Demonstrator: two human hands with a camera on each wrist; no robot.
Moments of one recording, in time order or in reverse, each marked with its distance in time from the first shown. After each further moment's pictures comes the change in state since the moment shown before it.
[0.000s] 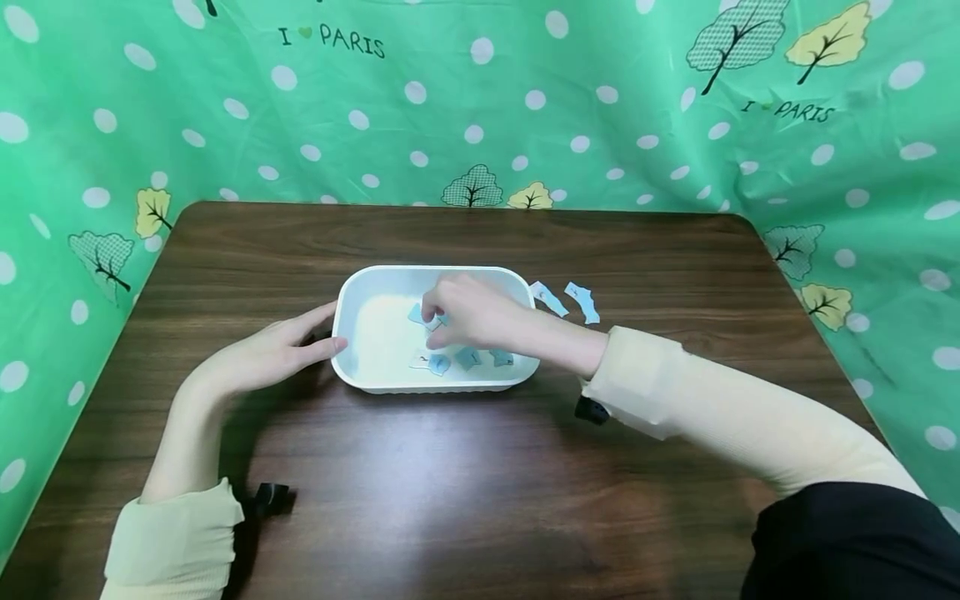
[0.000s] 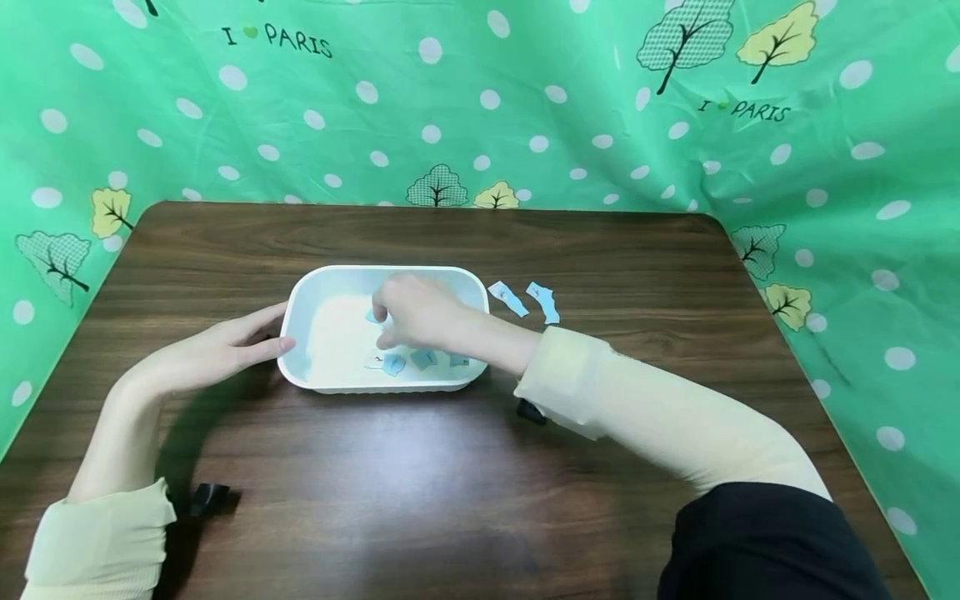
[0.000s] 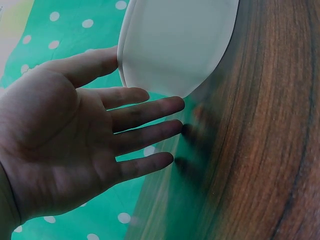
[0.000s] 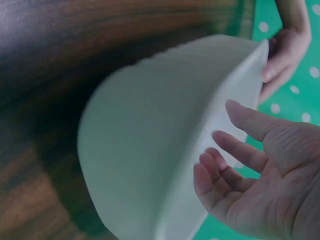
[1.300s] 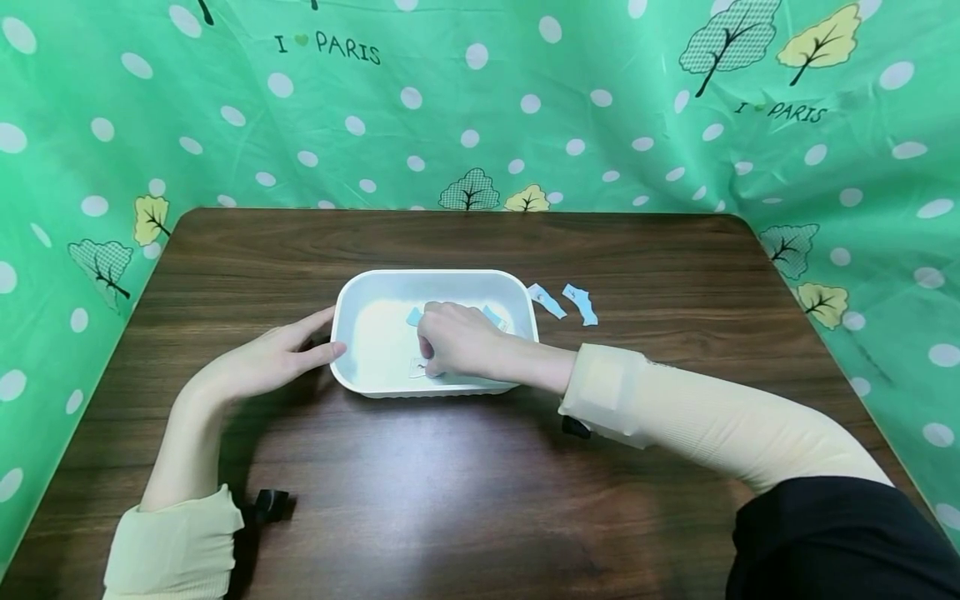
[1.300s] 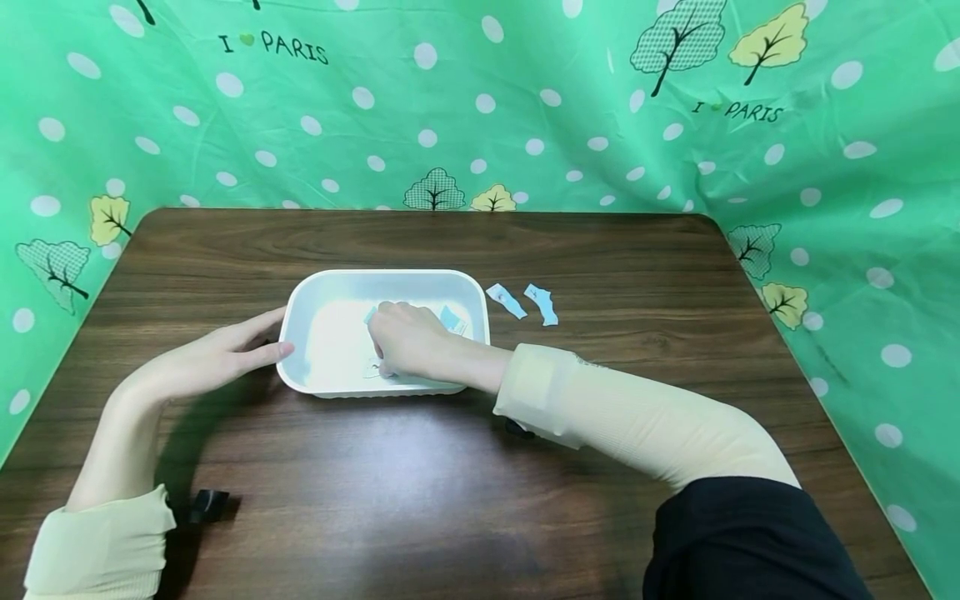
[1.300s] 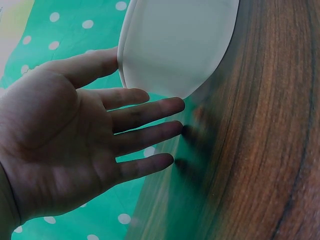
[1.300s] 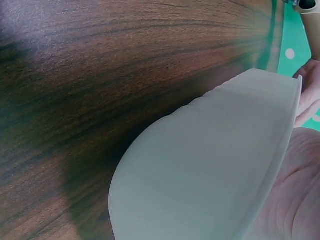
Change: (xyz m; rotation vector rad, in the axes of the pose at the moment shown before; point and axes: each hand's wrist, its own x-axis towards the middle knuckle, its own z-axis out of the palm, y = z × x) left_hand -0.001 0.001 0.001 0.004 0.002 -0.004; right_hand 0.004 -0.009 0.038 -0.061 0.027 -0.026
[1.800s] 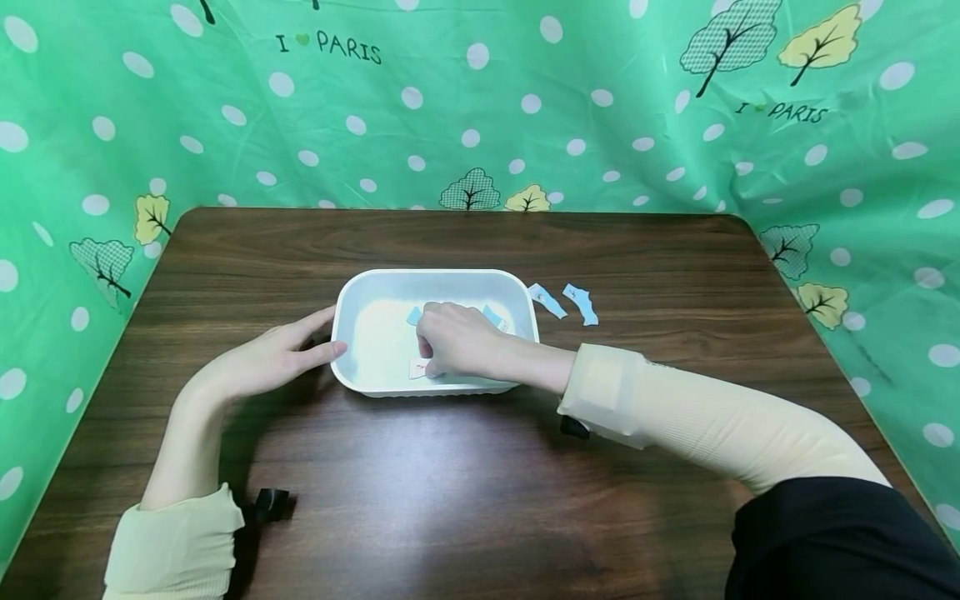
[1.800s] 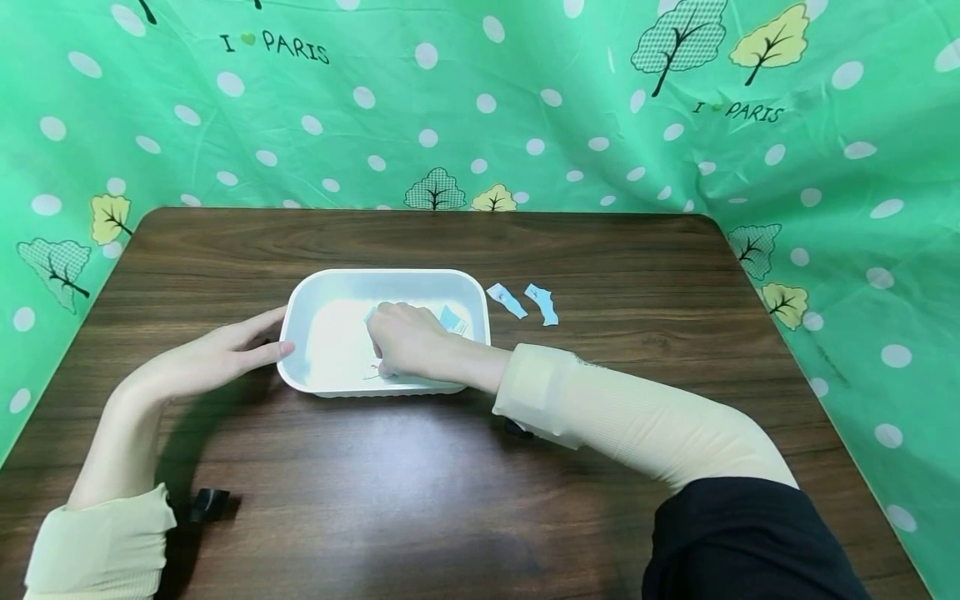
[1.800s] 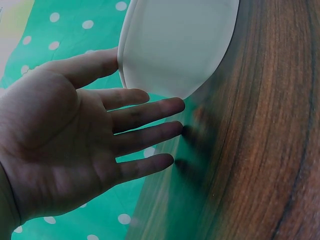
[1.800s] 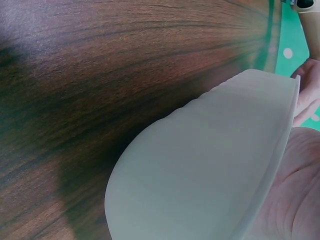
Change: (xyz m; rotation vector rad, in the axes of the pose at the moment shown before) left_hand -0.001 0.001 -0.001 0.031 0.012 0.017; right_hand 0.000 -0.003 -0.002 0.003 -0.018 0.016
